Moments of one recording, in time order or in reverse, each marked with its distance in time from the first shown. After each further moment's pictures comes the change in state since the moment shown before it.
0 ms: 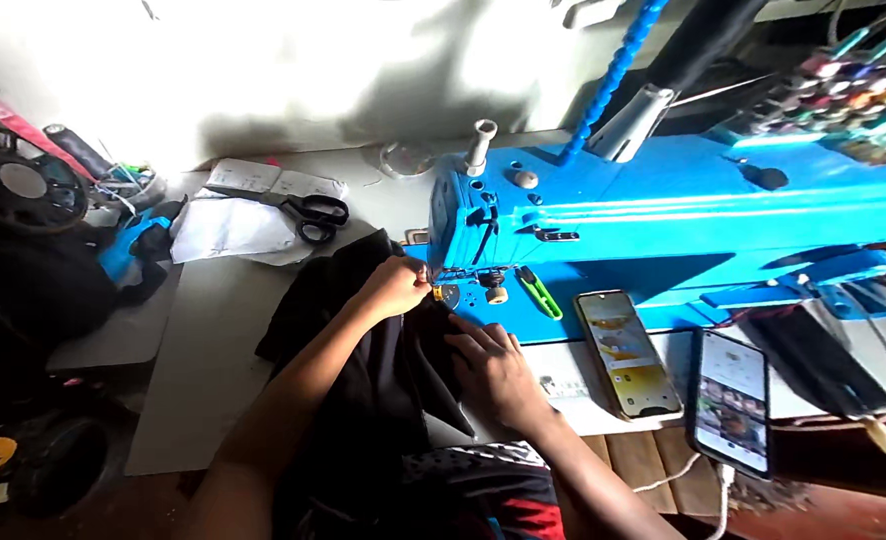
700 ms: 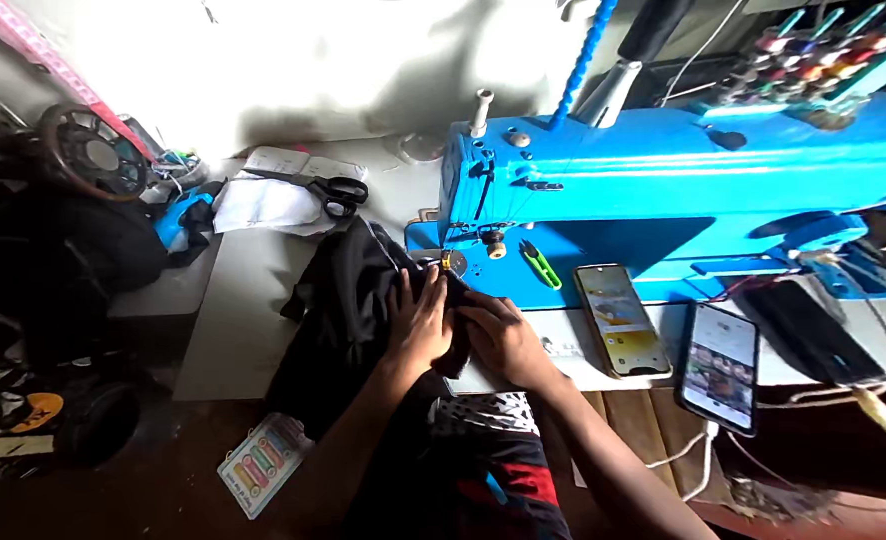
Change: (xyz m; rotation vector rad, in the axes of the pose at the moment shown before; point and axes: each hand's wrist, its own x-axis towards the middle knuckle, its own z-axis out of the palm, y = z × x) left_hand -0.089 0.046 0.095 0.288 0.268 -0.191; right_hand -0.017 0.016 -0.002 0.145 0.042 -0.095
